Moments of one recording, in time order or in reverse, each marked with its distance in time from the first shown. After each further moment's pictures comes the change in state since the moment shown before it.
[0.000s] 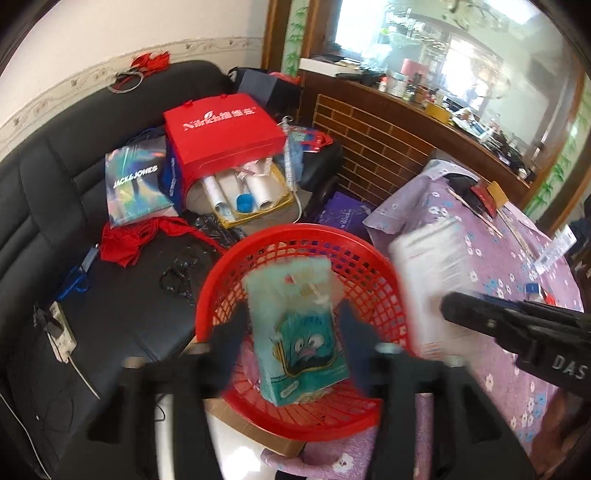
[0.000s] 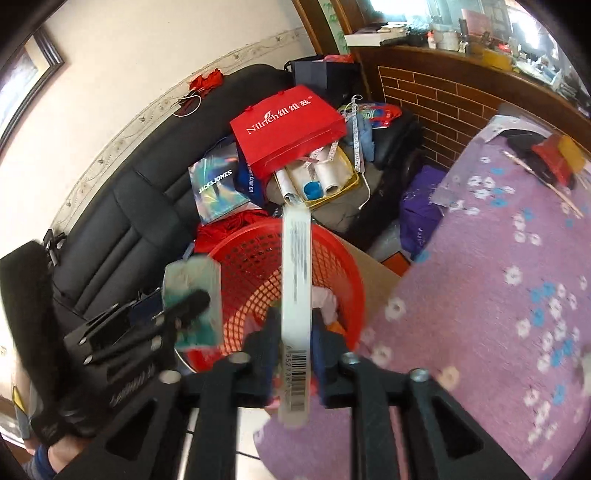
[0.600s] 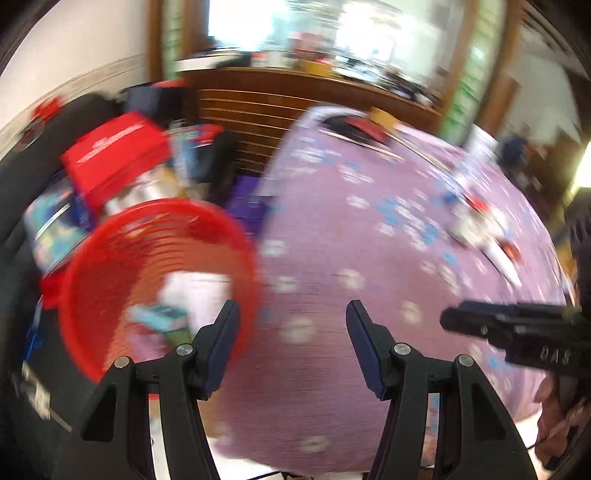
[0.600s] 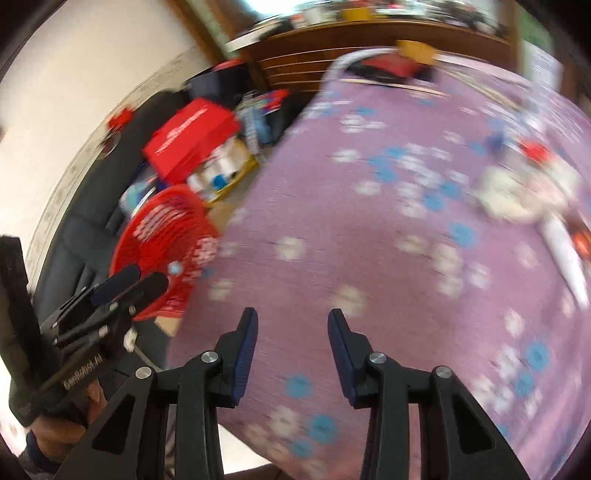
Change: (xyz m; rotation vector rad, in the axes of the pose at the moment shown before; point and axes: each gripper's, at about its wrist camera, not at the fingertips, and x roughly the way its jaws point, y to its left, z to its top) left arm -0.010 -0.138 -0.065 0.367 0.053 -0.255; right arm -0.094 -0.112 -0.130 0.334 -0.030 -0.182
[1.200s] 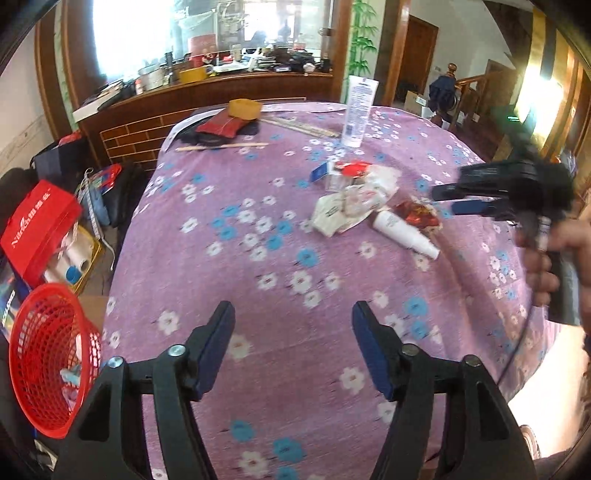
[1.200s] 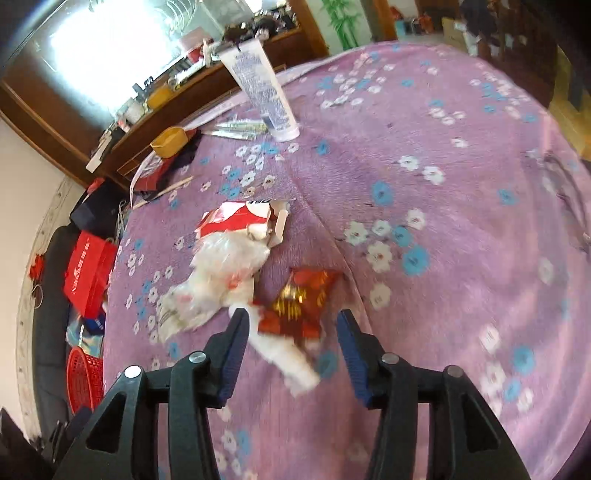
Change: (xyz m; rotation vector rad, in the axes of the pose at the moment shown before) left arm 0.020 -0.174 0.022 0.258 0.036 -0.122; right arm -0.089 -0.257 0.046 0.427 -0.132 -0.176
